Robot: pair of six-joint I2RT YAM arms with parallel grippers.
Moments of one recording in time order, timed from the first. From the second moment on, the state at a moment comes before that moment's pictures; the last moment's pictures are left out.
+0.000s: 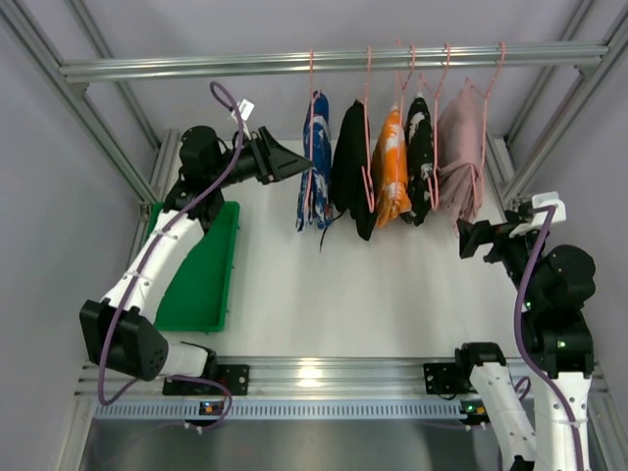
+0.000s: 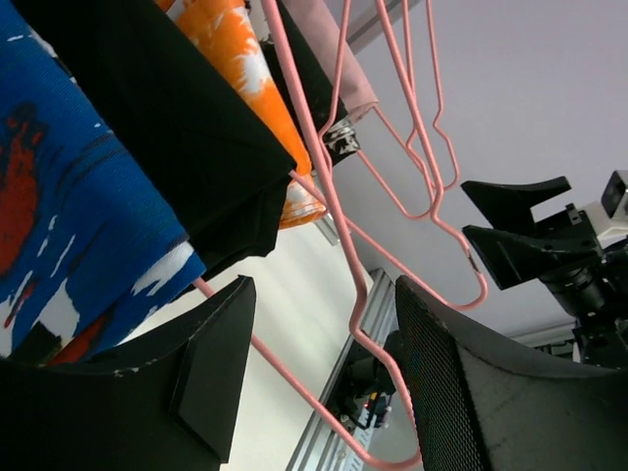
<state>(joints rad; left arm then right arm) -0.28 1.37 1.30 0.02 0.80 -0.78 0.00 0.47 0.95 -0.52 -0.18 -0.02</state>
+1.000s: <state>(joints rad) -0.34 1.50 1.35 0.23 0.91 -1.17 0.00 0.49 0.95 -0.52 -0.20 -0.02</state>
